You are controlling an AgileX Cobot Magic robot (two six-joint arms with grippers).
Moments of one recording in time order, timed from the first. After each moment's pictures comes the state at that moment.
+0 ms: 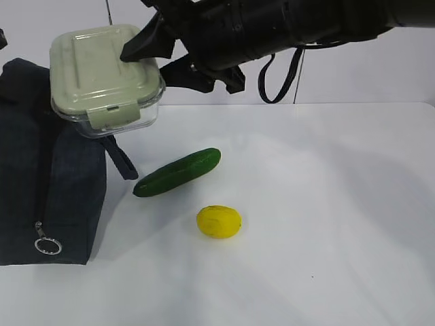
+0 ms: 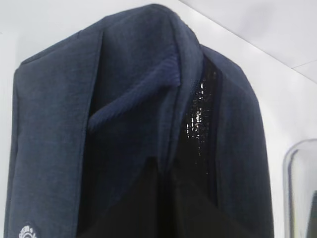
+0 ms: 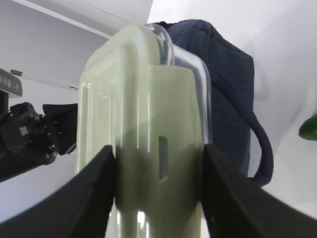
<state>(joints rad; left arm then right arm) -0.08 1.34 -0.99 -0.47 0.58 -0.19 0.49 1.78 -1.47 1.17 0.64 -0.37</state>
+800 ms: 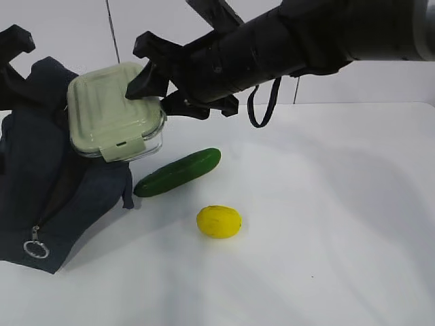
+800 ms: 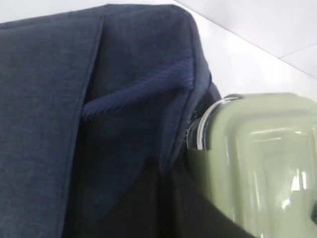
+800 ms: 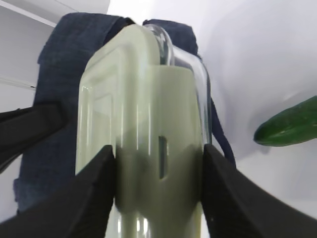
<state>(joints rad) -0.17 1.37 -0.99 -0.47 0.53 -0.21 0.52 1.88 -1.47 1.08 0.54 -0.37</state>
